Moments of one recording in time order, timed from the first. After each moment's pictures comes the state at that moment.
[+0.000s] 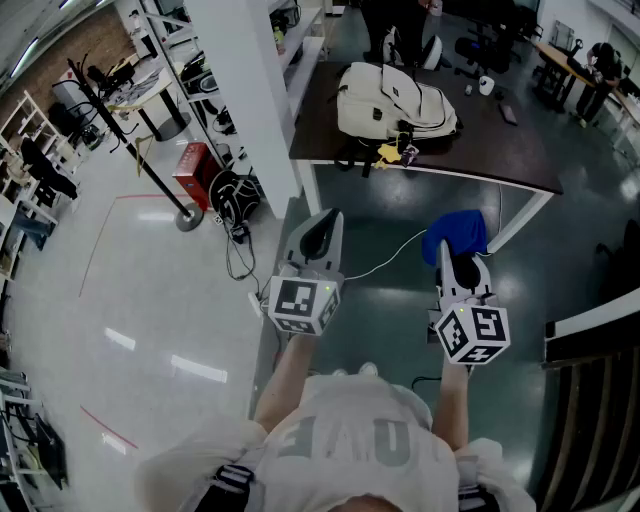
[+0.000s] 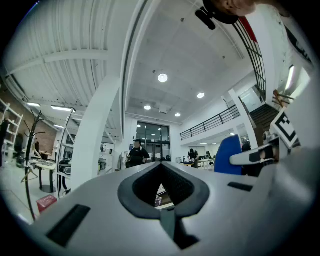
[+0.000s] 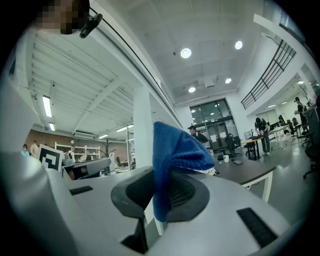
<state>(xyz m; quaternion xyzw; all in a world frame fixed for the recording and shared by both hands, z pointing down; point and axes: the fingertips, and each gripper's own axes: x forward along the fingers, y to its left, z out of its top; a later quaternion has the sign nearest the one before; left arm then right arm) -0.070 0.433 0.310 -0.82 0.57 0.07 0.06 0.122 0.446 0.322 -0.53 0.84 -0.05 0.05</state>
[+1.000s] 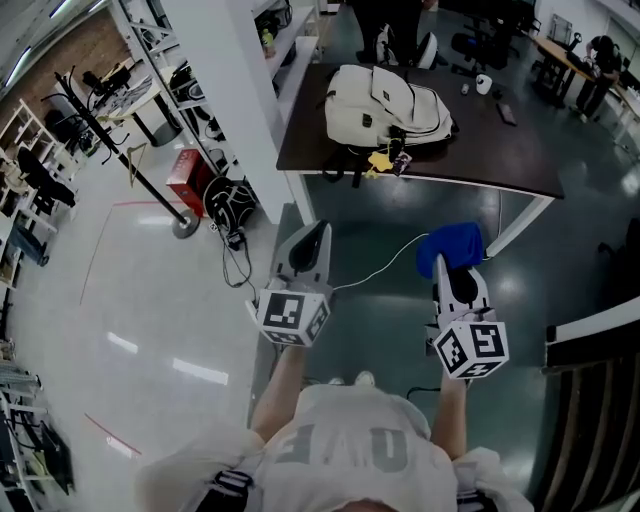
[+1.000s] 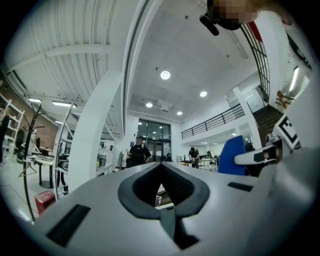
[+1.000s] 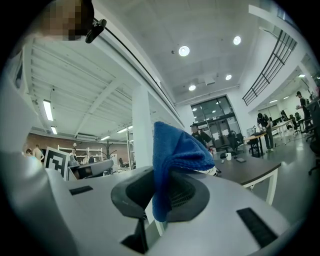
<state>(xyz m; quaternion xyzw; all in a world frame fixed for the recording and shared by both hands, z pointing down) -0.060 0.388 0.324 -0.82 0.57 0.06 0.04 0.143 0.408 0.334 -0.51 0.86 -0.06 0.05</state>
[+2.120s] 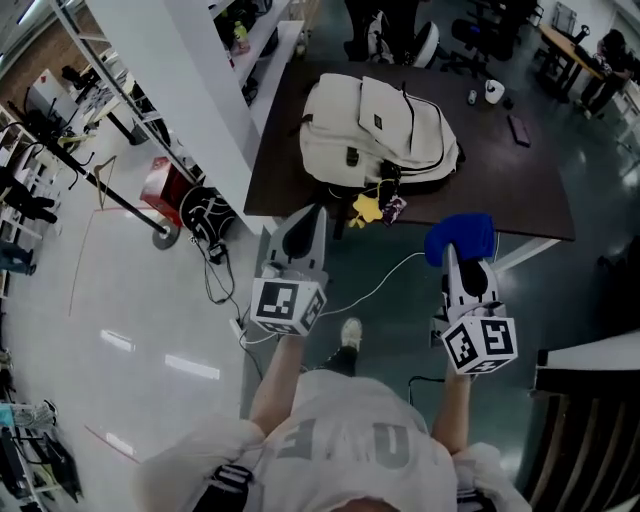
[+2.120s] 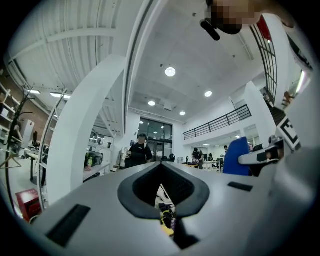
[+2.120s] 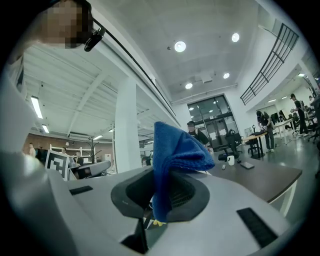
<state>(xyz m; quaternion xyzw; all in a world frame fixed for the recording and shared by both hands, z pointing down) -0.061 0.124 0.329 -0.82 0.57 0.08 0.03 0.161 0.151 0.333 -0.53 0.85 -0.06 0.05</state>
